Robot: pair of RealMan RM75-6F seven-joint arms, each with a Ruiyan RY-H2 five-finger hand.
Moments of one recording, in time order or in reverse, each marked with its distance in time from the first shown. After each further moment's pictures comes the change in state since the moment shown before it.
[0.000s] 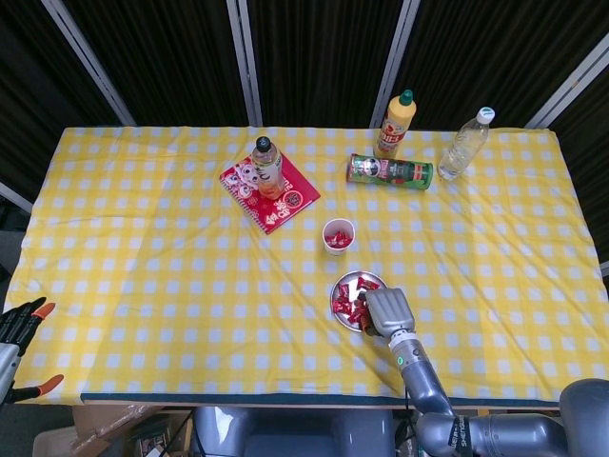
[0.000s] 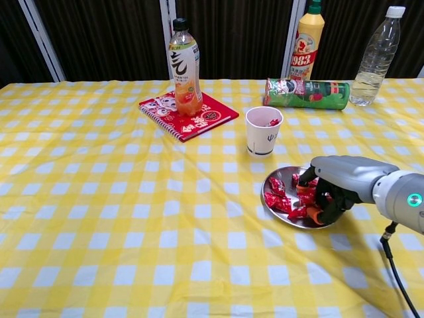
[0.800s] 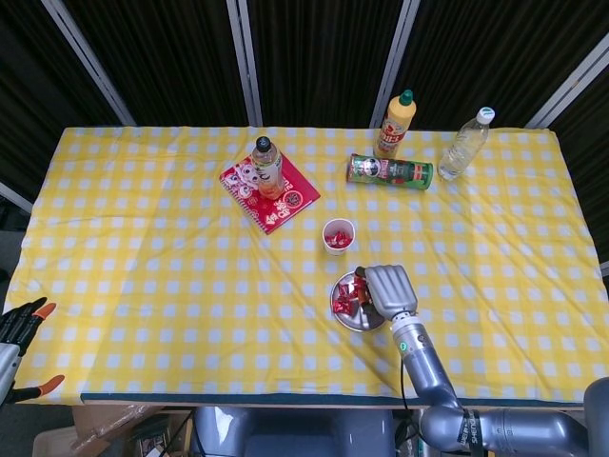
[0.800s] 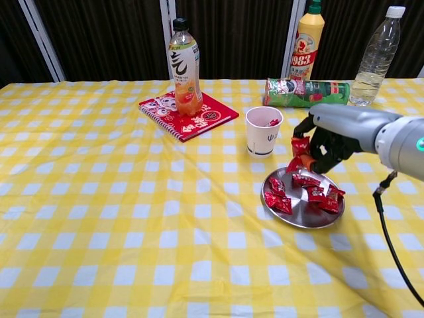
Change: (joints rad) left arm -0.001 0.004 0.002 -0.008 -0.001 -0.005 0.000; right arm 0.019 0.101 0.118 -0.123 -0.043 0.046 0.000
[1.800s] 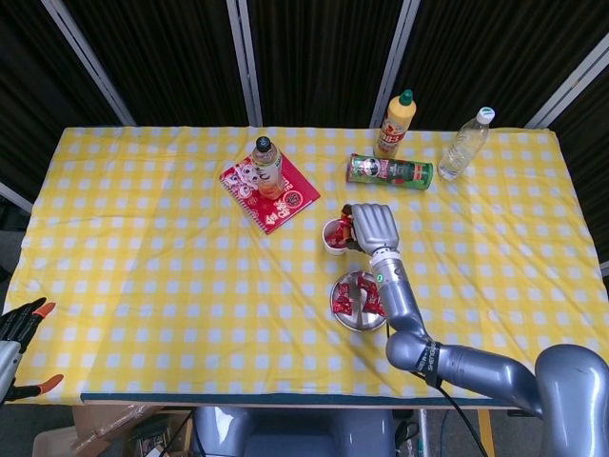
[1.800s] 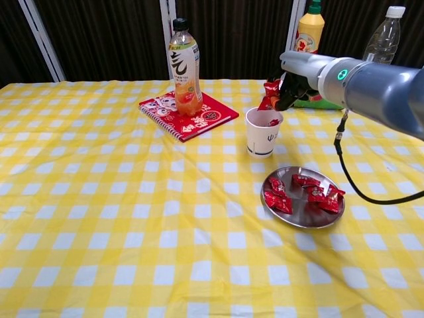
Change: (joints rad) left arm -0.016 0.019 -0.003 -0.032 -0.048 -0.058 0.008; right arm 0.235 -0.138 0.185 0.473 0.146 -0.216 0.079
